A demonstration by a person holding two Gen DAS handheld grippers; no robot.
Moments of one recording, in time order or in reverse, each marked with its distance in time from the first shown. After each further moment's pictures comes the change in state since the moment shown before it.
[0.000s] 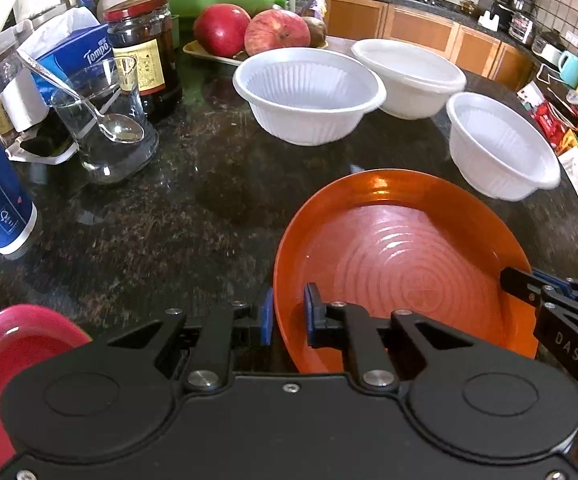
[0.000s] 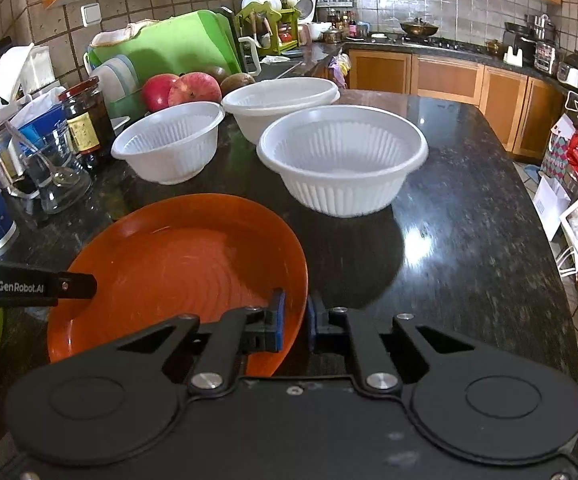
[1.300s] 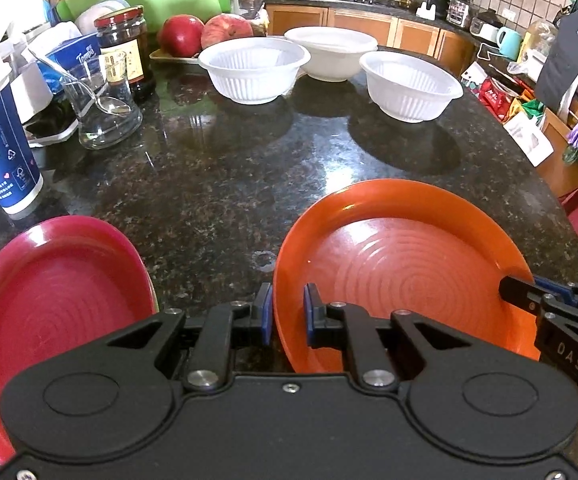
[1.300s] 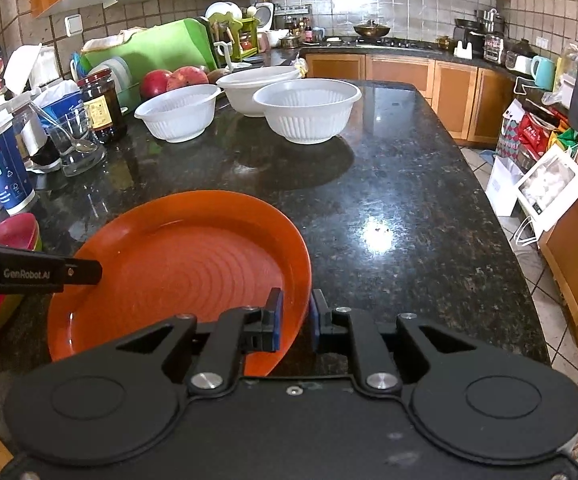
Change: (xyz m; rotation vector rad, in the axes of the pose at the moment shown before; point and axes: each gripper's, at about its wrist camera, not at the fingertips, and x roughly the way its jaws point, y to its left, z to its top) left arm -0.053 0.001 -0.077 0.132 -0.057 -0.106; right arm -0.099 0.025 -0.096 0.075 -0.035 -0.117
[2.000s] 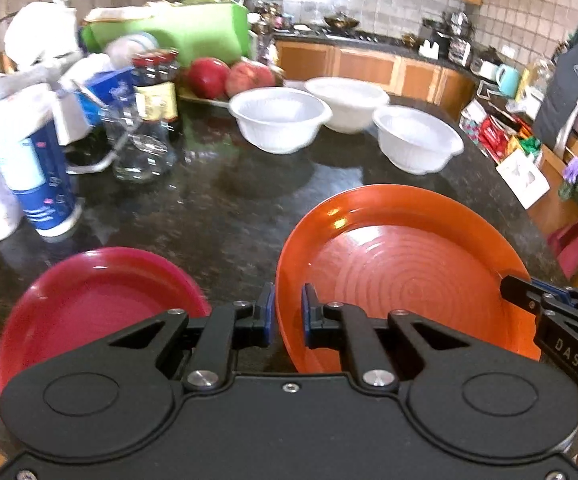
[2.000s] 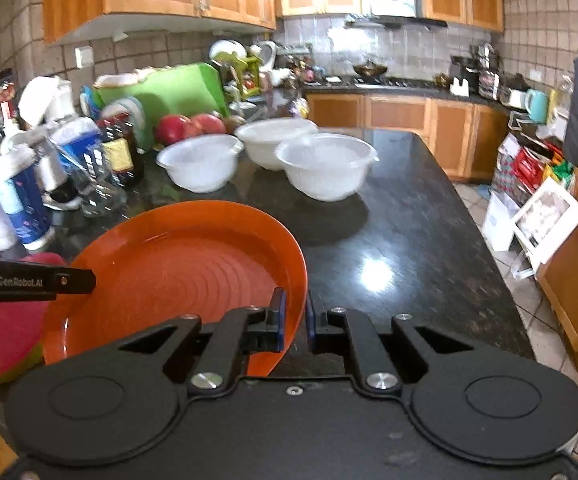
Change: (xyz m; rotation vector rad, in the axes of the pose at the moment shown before) left arm -0.044 0.029 0.004 -0.038 -0.121 0.007; right arm -0.031 0.037 0.018 -0.014 -0.132 0.002
